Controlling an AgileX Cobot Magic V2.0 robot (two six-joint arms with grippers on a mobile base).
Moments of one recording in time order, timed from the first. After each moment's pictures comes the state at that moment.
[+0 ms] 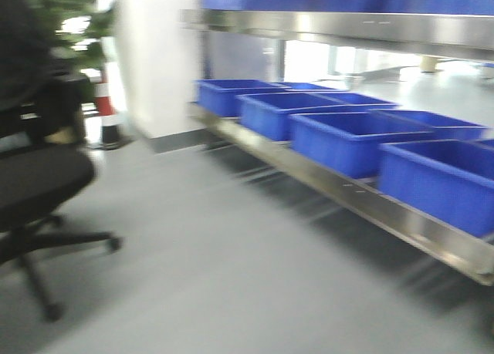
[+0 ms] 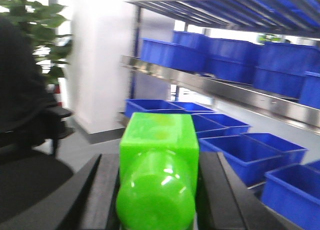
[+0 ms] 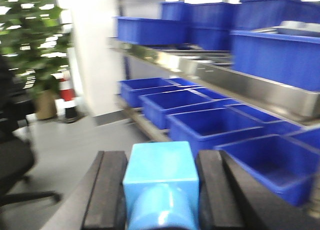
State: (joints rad) left arm -0.02 0.34 -0.65 0.00 0.32 -0.08; right arm 0.10 0.48 -0.68 0.12 0.30 0.00
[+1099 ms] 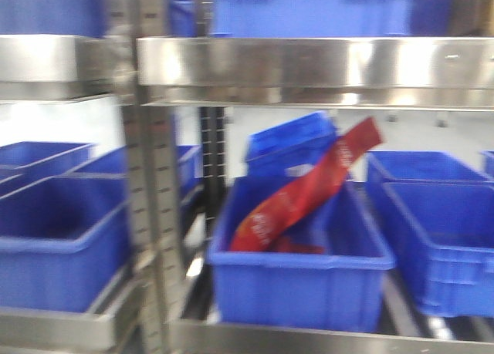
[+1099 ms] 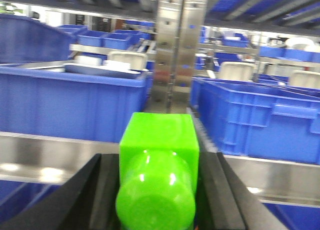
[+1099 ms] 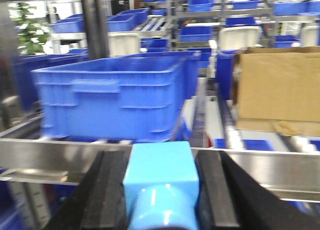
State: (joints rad) left arm -0.02 0.34 -0.65 0.00 0.32 -0.08; right arm 0.10 0.48 -0.68 0.12 0.30 0.00
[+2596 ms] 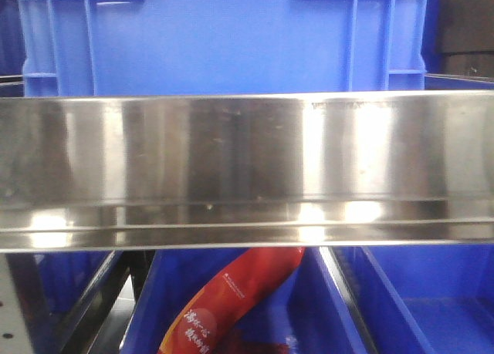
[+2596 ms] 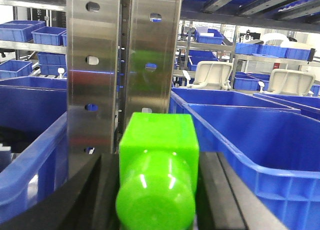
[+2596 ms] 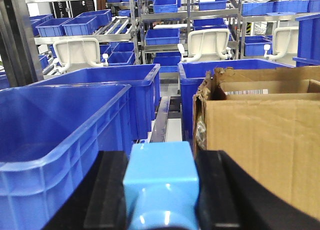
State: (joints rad) left arm -0.02 0.34 -0.65 0.00 0.32 -0.08; right arm 0.10 0.48 -0.68 0.12 0.30 0.00
